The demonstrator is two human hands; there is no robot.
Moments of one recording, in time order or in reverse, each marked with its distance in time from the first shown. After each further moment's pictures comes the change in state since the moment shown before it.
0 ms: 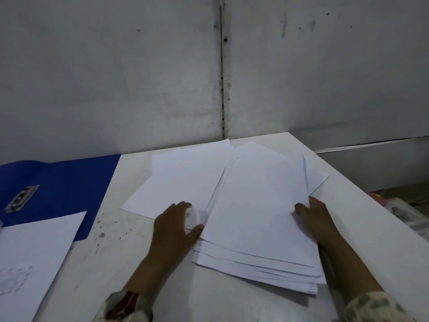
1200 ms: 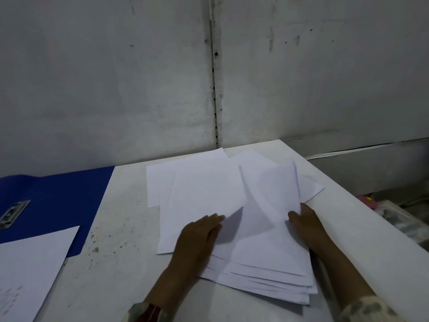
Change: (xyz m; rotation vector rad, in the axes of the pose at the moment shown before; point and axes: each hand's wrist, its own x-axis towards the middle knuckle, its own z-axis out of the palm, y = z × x) left_hand -0.002 0.048 0.011 -0.143 -0.121 0.218; right_hand 0.001 0.004 0.003 -0.101 -0.026 -0.026
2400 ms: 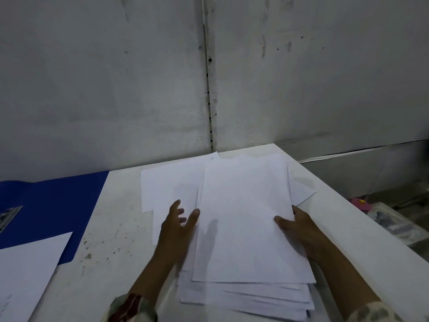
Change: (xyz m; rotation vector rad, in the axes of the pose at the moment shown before) left_hand 0.020 -0.002 -0.024 -0.428 0.102 -0.488; right_hand -0.008 -0.001 -0.008 0.317 -0.174 0.023
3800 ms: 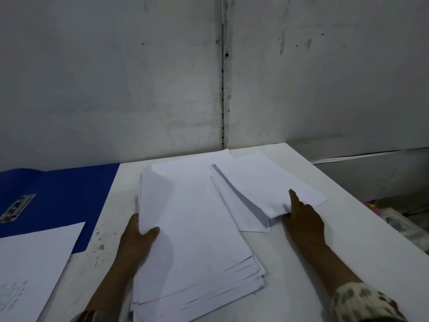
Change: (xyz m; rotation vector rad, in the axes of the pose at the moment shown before) left_hand 0.001 -0.056 -0.075 -0.058 0.153 -0.165; right_hand 0.030 0.011 0.023 -1.192 0.341 -0.320
